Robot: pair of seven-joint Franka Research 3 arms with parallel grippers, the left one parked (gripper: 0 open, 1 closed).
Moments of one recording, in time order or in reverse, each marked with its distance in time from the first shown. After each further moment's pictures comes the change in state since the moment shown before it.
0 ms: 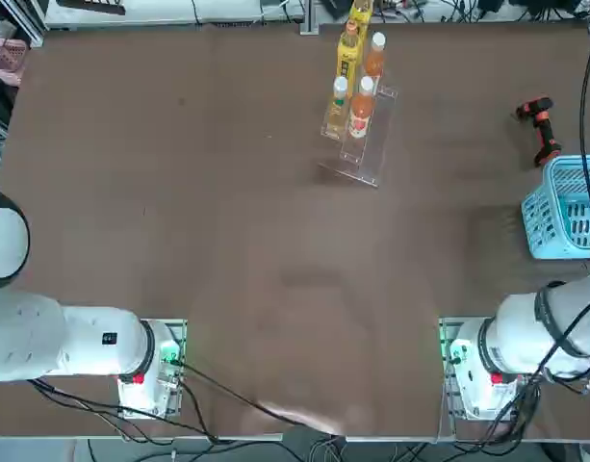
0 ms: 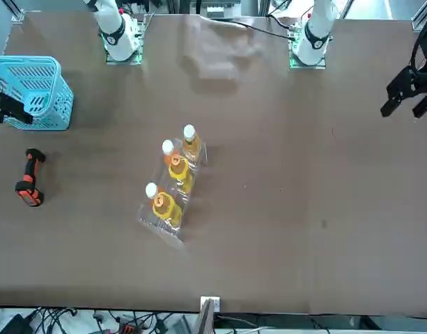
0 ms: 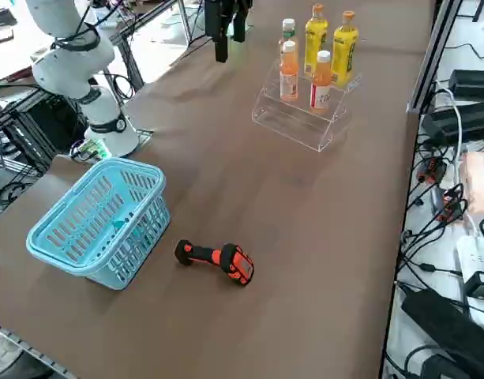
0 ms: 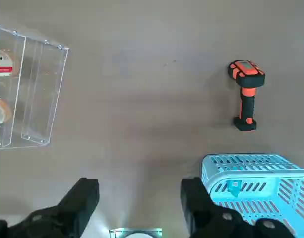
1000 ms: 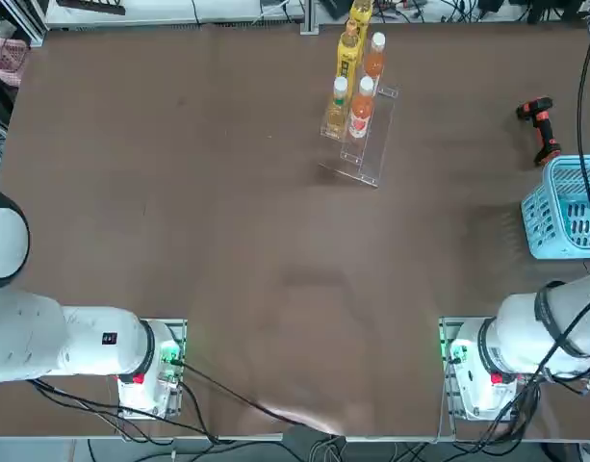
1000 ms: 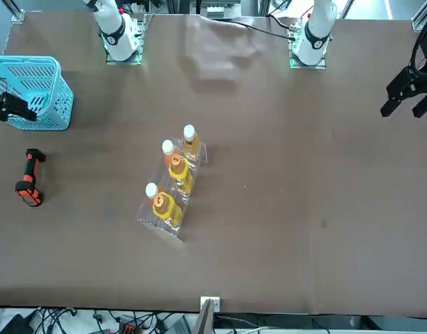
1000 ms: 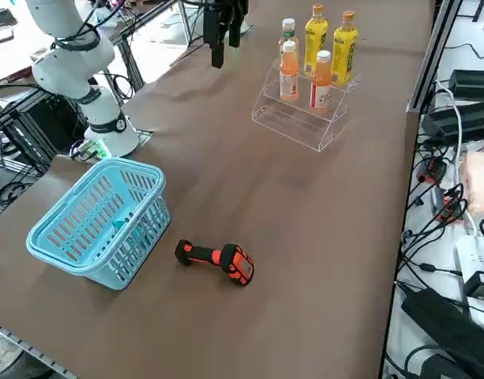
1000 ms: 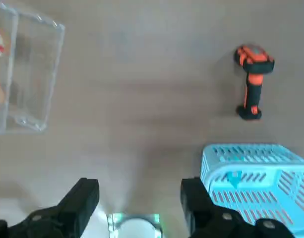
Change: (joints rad) arm -0.001 0.005 -0.001 -0.039 -0.011 -0.048 -0.027
